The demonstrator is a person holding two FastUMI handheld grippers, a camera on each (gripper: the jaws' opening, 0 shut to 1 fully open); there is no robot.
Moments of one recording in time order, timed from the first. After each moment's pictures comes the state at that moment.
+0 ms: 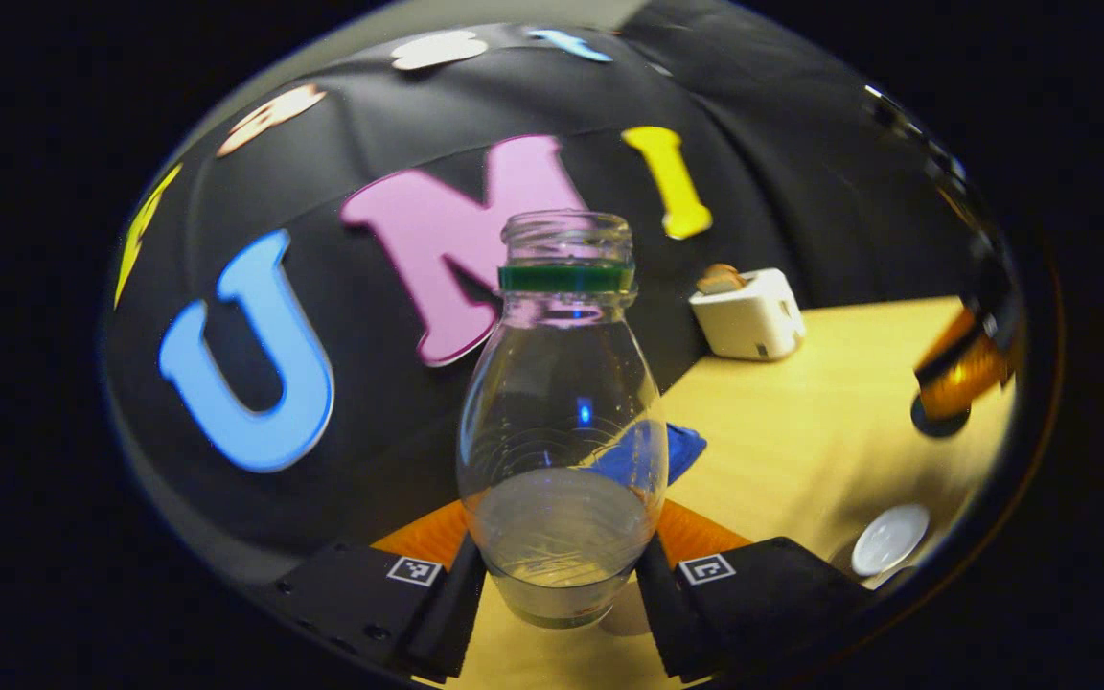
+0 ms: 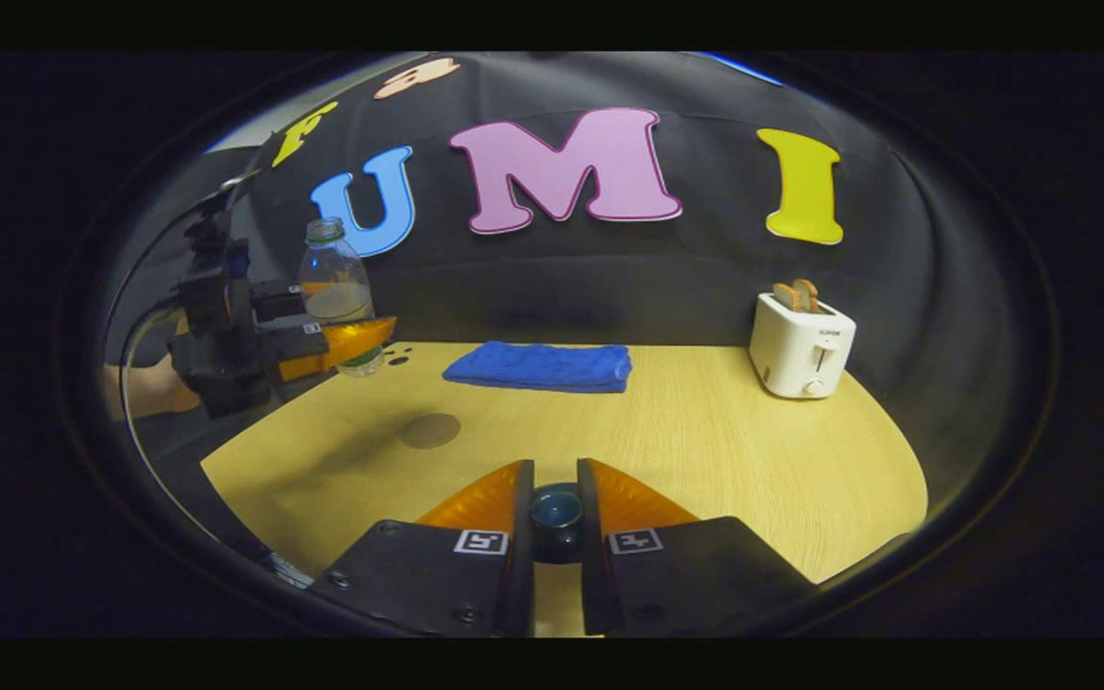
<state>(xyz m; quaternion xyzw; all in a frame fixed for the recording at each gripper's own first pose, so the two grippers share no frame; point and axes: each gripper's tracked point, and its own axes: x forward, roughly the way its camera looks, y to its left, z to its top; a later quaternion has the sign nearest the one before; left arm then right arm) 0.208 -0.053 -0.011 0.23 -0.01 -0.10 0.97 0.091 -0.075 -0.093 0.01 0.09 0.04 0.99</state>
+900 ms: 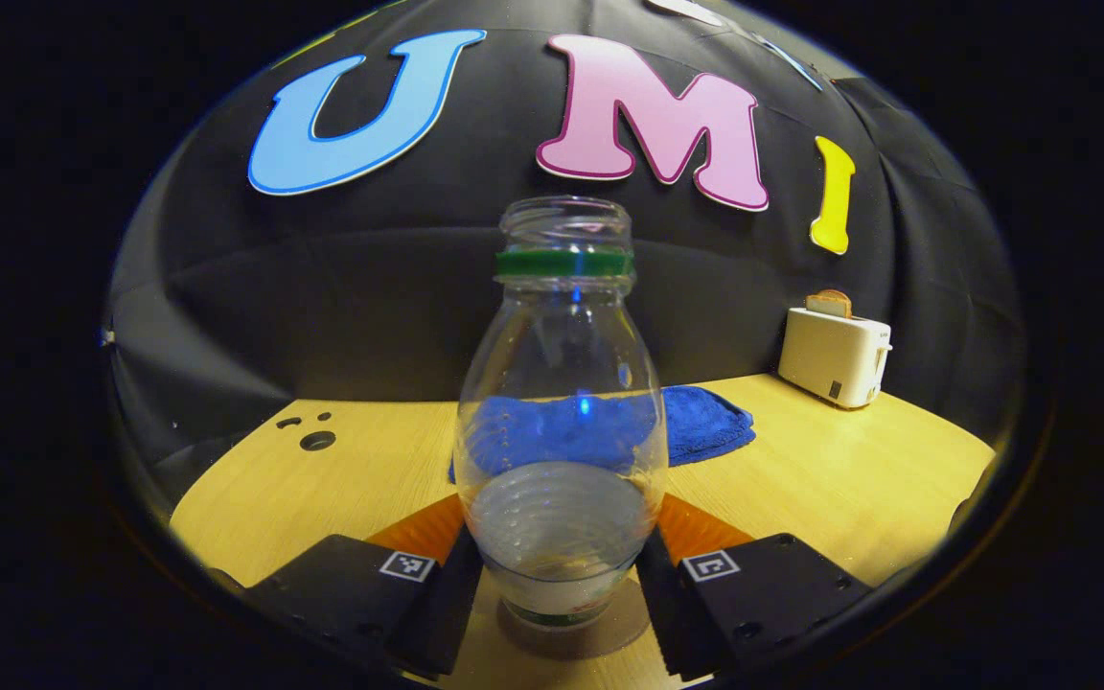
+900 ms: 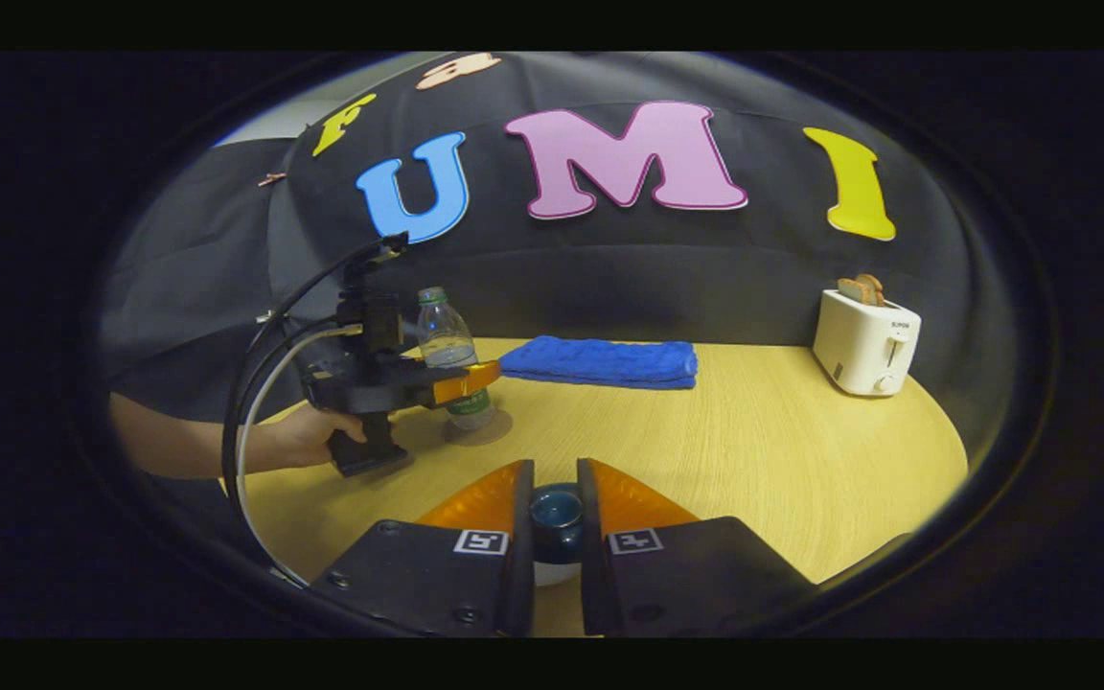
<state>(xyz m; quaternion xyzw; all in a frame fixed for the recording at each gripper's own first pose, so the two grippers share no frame) 0.297 -0.010 -0.144 0.03 0.04 -0.07 1.00 0.120 -0.018 -0.138 0.00 0.08 0.09 0.99</state>
